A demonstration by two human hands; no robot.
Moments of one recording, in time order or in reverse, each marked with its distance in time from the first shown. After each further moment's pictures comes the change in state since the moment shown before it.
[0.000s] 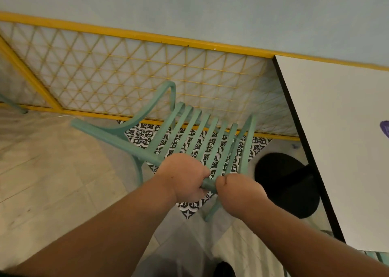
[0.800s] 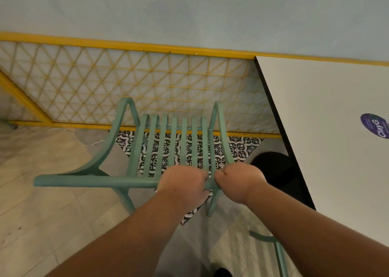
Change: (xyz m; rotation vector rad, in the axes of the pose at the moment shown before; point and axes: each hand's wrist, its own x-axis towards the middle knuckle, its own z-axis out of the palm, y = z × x) left_hand 0.033 0.060 -0.005 -0.142 -0.031 -0.234; right_hand 0.012 0.072 -0.002 -0.153 0.013 -0.074
